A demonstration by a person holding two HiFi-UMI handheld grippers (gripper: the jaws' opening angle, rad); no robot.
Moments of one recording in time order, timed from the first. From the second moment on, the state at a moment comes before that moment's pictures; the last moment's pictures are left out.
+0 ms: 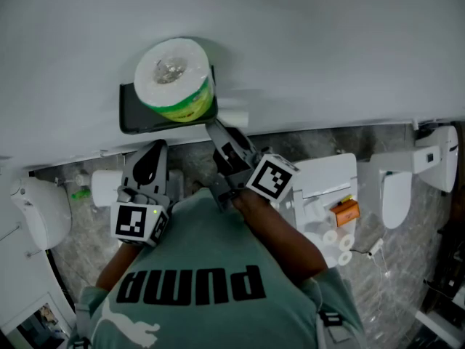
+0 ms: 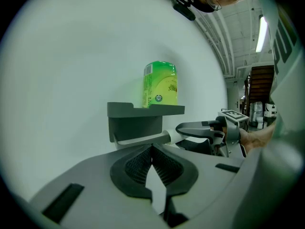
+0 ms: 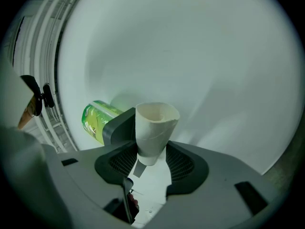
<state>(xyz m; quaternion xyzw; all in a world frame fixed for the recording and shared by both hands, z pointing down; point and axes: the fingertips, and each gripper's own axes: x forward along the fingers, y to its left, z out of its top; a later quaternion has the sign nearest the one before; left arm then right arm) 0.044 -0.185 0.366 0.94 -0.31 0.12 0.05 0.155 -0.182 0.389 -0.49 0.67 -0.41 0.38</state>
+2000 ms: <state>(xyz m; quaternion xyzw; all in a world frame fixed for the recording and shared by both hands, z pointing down) 0.039 -0.177 0.373 0.98 -0.18 0.09 0.08 0.092 -0.125 0.316 -0.70 0.70 -0.12 0.07</state>
